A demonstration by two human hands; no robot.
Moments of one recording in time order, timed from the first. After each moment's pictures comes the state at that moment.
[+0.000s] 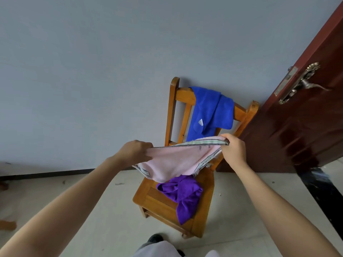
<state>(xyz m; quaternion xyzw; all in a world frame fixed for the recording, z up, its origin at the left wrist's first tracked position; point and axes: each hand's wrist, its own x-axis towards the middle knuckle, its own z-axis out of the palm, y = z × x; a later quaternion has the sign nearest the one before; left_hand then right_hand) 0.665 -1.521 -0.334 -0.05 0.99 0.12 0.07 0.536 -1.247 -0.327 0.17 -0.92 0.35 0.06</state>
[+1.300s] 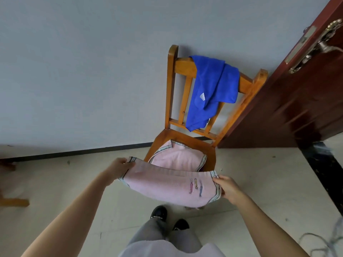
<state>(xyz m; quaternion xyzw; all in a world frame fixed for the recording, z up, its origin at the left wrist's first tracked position) 0.747 -1.533 -0.449 -0.39 0.74 0.52 0.16 0.627 -1.187 -0.469 -0.21 -0.75 0.49 -0.40</state>
